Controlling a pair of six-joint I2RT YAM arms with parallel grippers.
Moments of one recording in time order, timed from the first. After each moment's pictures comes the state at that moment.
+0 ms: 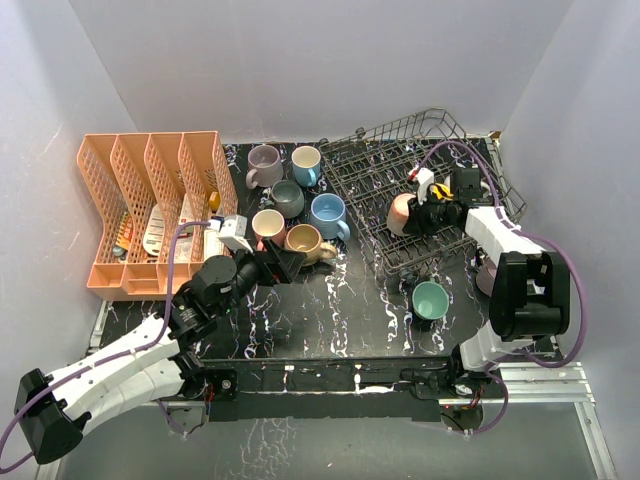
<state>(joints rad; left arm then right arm) -0.85 0.77 0.53 0.06 -0.25 -0.72 -0.01 1.57 1.06 -0.41 -0.69 -0.54</state>
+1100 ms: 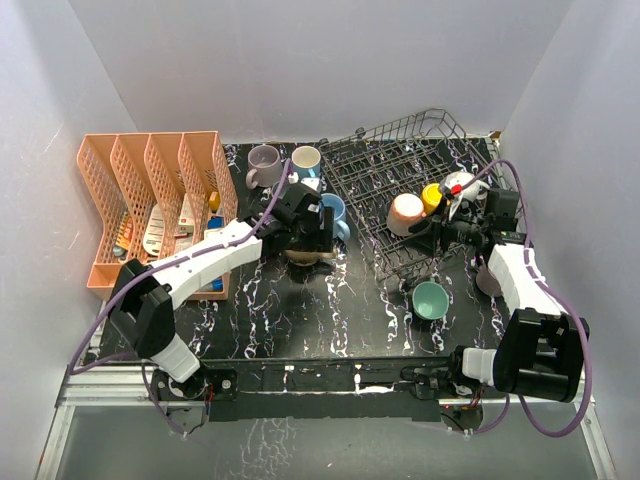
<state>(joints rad) -0.79 1.59 1.30 -0.63 -0.15 -0.54 -0.18 1.25 0.81 -0.29 -1.24 -0.48</state>
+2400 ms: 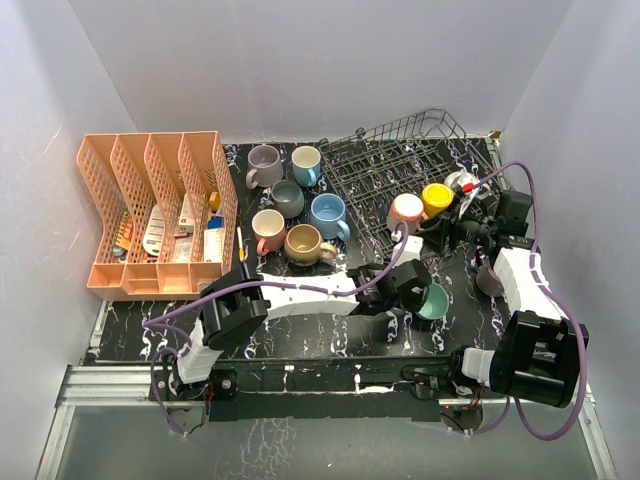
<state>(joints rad) -1.28 2.03 1.54 -0.29 -0.37 -0.78 -0.26 1.23 0.79 -0.21 -1.20 -0.42</state>
